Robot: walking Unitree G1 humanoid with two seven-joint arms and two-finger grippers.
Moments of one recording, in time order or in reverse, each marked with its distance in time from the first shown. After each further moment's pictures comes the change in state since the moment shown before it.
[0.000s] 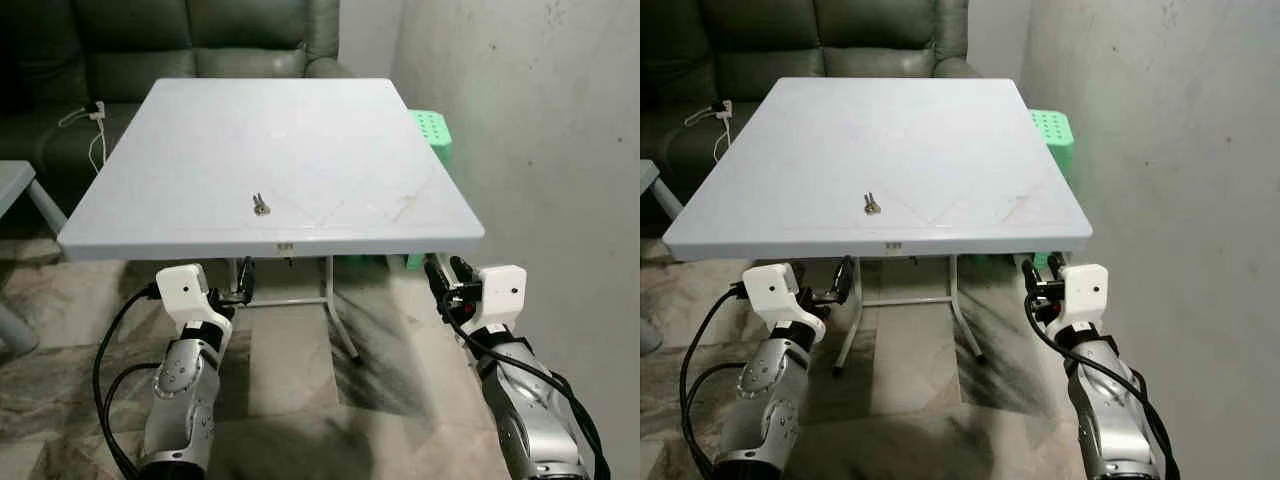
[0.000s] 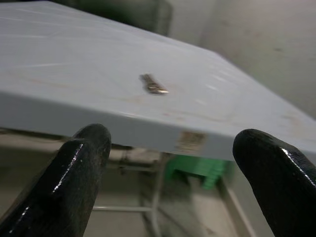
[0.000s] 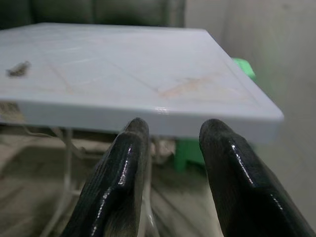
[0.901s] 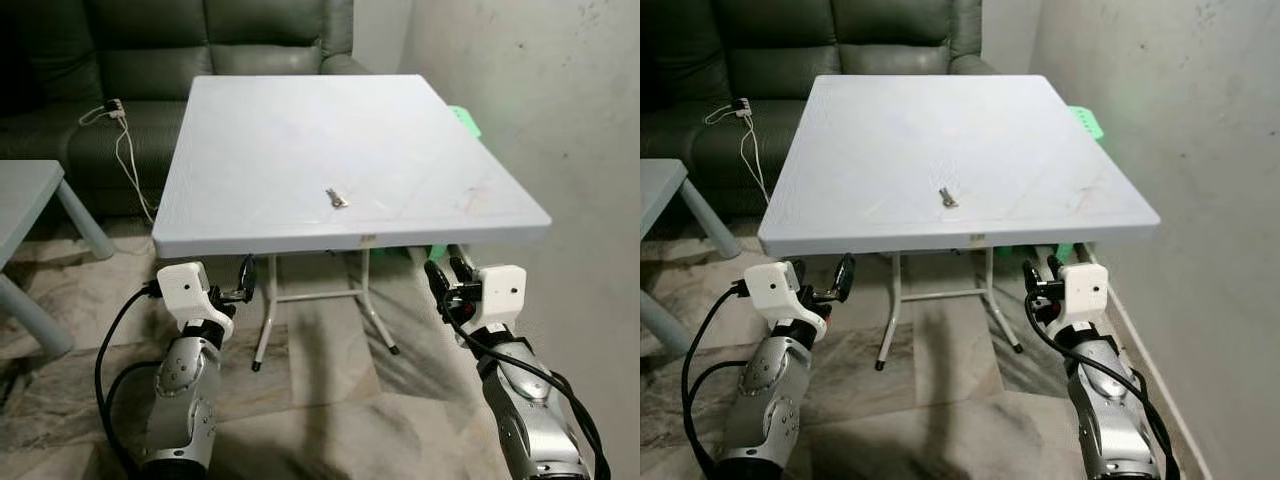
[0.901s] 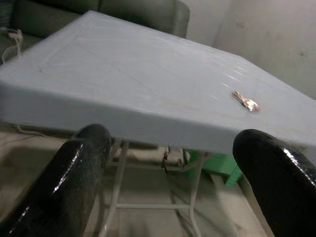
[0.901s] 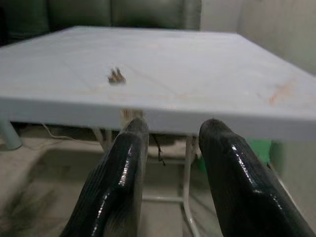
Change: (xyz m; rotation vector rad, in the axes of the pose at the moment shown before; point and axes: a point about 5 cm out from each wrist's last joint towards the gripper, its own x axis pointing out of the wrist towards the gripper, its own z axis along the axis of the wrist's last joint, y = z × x) left arm 0.000 0.008 0.003 0.010 -0.009 0.033; right arm 0.004 0.008 0.004 0.005 -0.016 0.029
